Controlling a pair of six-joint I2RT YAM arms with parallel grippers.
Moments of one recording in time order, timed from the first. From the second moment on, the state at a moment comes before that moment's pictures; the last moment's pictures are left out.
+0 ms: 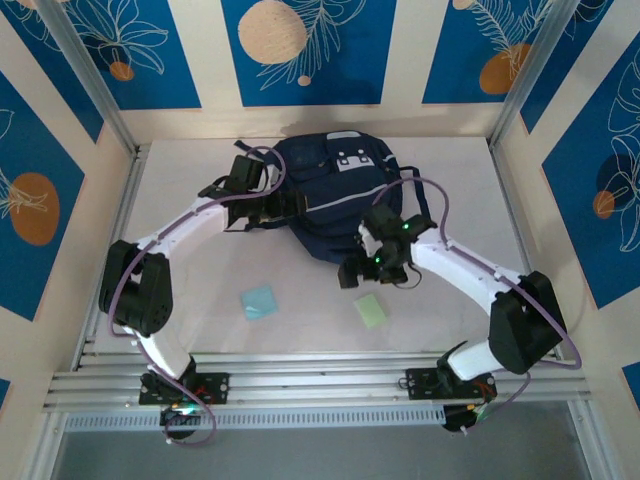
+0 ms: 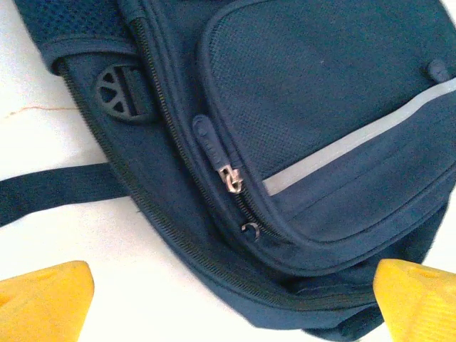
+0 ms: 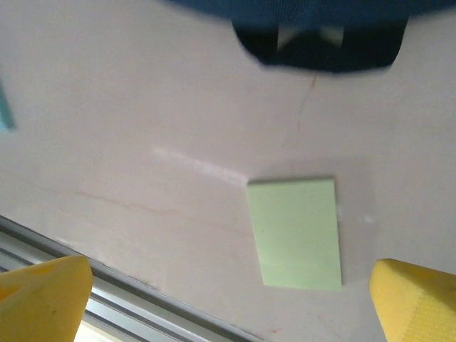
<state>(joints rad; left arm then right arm) -0.42 1.72 1.30 -0.43 0.31 -0.54 0.60 1.43 1.02 -0.96 -0.22 0.41</state>
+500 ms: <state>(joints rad) -0.42 1.72 1.22 -0.24 0.46 -0.73 0.74 1.50 0.80 -0.84 -0.03 0.54</state>
